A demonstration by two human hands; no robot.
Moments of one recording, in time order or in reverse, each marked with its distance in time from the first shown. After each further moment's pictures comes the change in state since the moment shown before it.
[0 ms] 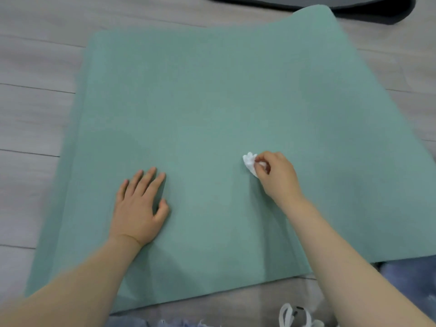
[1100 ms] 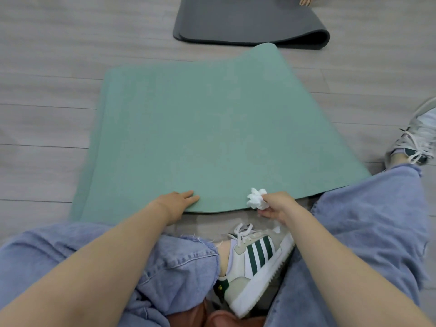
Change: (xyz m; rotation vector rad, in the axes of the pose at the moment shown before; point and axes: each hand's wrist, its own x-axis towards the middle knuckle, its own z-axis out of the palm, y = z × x) left_hand -0.093 0.123 -0.059 0.375 -0.797 0.393; right_hand -0.195 0.027 -0.103 0.814 -0.204 0.981
